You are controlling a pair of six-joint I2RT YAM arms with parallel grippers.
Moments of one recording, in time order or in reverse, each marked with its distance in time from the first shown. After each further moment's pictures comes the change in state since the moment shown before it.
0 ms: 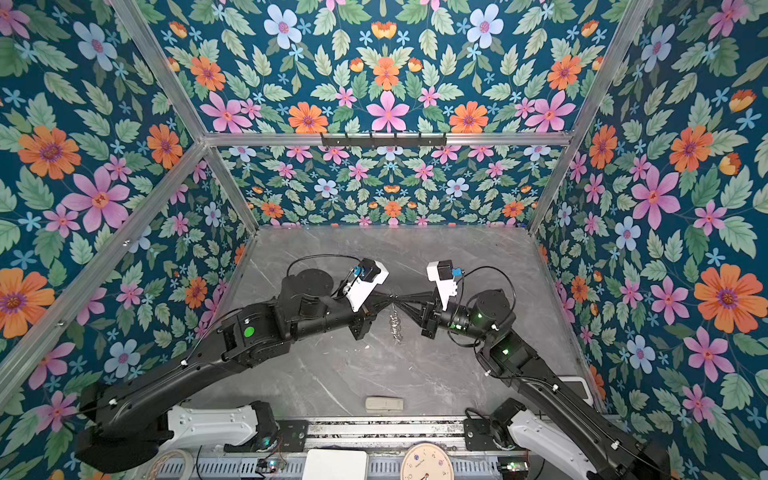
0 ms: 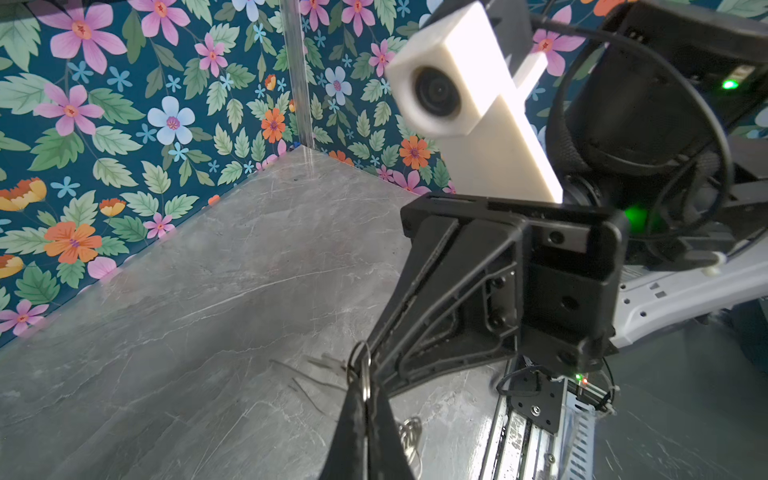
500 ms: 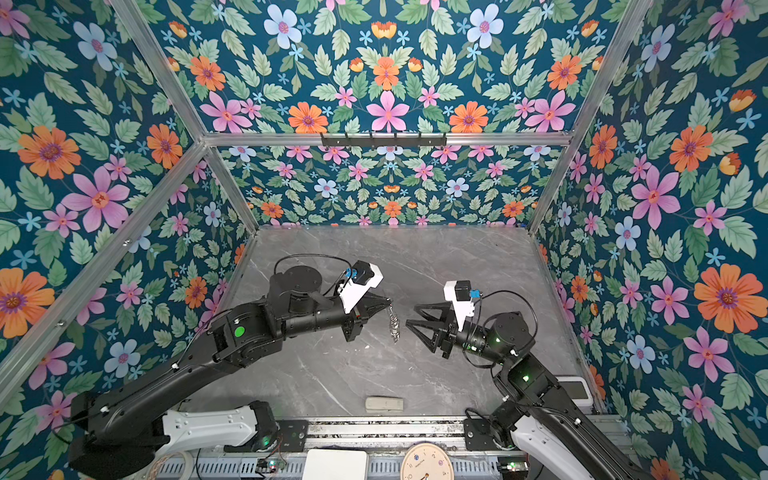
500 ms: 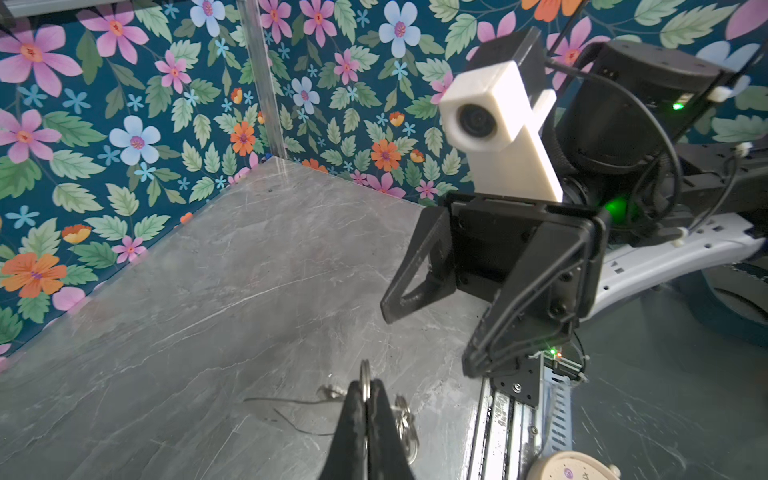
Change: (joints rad) left arm 0.063 -0.035 -0.019 0.000 0.175 0.059; right arm 0.000 -0.235 -0.108 -0.133 0.101 -0.075
